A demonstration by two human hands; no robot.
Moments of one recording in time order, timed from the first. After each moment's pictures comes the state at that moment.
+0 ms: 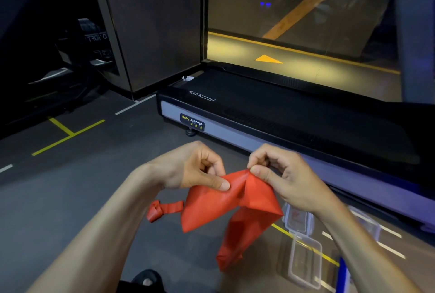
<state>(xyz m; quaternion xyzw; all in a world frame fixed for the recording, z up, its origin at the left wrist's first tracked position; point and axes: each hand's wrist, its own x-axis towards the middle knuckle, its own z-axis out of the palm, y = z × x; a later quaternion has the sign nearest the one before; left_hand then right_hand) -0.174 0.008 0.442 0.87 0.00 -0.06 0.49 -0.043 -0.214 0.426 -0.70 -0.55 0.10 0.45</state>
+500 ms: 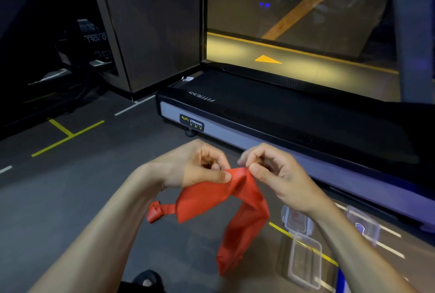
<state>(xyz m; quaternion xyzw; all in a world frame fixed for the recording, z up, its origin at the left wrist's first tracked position) -0.171 0.005 0.439 0.84 -0.01 -0.04 0.54 -0.044 -0.207 0.414 -0.64 -0.51 0.18 0.55</state>
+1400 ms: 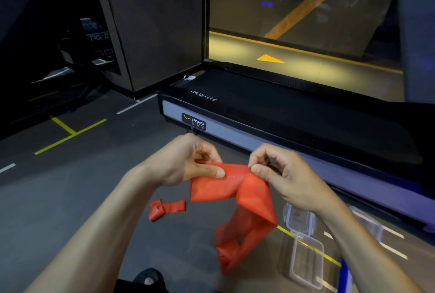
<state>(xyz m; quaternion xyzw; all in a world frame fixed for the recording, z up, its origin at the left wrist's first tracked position) -0.176 0.021 0.438 0.88 0.01 0.03 0.48 -0.042 -0.209 0.422 -0.69 -0.54 0.13 0.46</state>
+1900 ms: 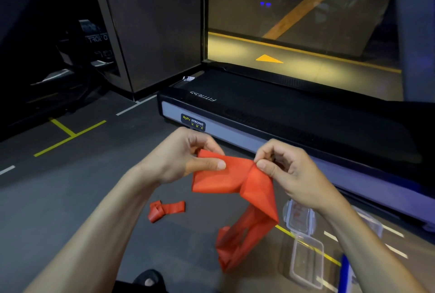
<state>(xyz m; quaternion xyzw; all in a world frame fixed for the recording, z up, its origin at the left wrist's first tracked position) -0.179 0.012 0.446 0.82 0.02 0.10 0.56 -0.036 -0.216 0.423 -0.69 -0.52 0.13 0.50</state>
